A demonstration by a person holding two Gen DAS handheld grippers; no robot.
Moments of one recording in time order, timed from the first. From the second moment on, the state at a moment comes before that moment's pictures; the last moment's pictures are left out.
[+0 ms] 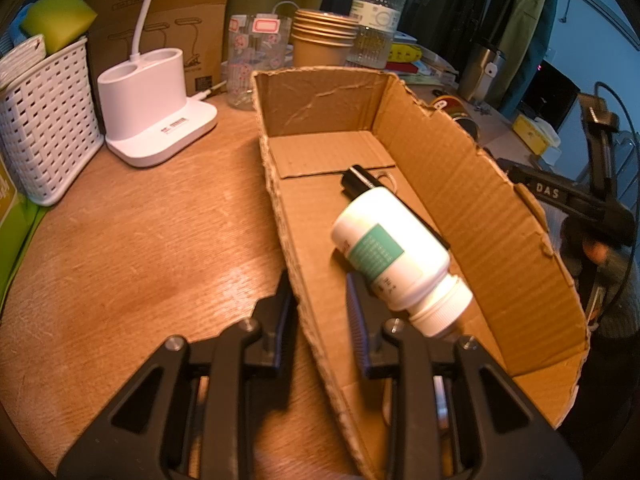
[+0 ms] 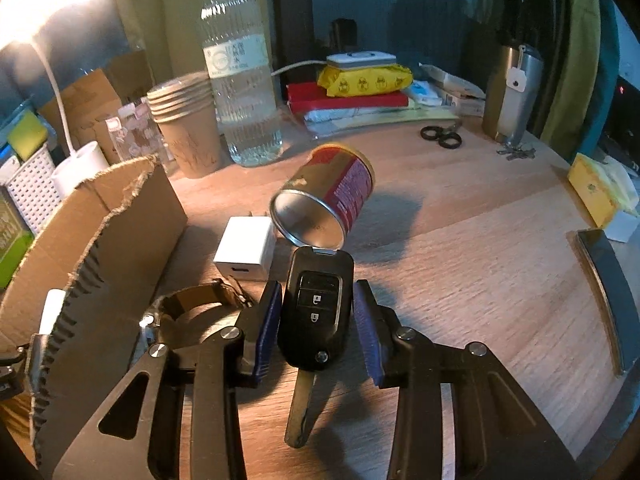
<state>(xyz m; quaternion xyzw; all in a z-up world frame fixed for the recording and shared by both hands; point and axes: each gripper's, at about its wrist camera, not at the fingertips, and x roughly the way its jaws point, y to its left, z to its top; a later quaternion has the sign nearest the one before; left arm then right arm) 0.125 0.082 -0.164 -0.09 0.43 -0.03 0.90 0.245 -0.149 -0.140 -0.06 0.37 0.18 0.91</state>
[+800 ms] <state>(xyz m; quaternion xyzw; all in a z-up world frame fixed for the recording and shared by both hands) 0.125 0.082 -0.164 -0.09 0.43 -0.03 0.90 0.197 -0.136 -0.080 -0.06 0.28 0.21 0.93</state>
